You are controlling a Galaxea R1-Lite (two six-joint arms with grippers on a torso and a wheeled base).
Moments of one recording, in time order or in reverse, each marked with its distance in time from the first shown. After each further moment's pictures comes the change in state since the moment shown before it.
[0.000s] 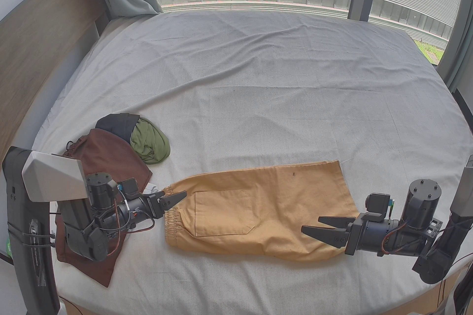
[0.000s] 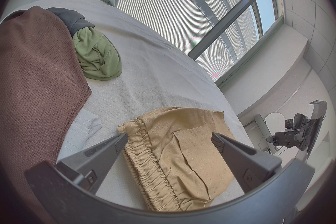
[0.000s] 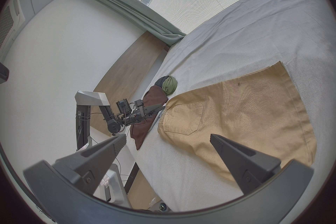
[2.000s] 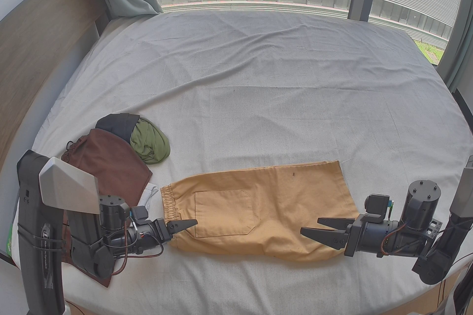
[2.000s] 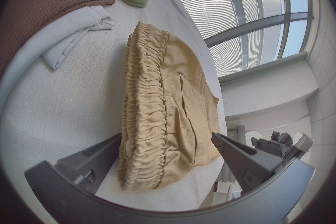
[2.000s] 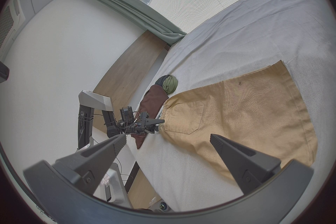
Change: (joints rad) left arm -0.064 0.074 0.126 0.003 -0.079 -0.291; right arm 0.006 0.001 0.003 0.000 0.000 -0.002
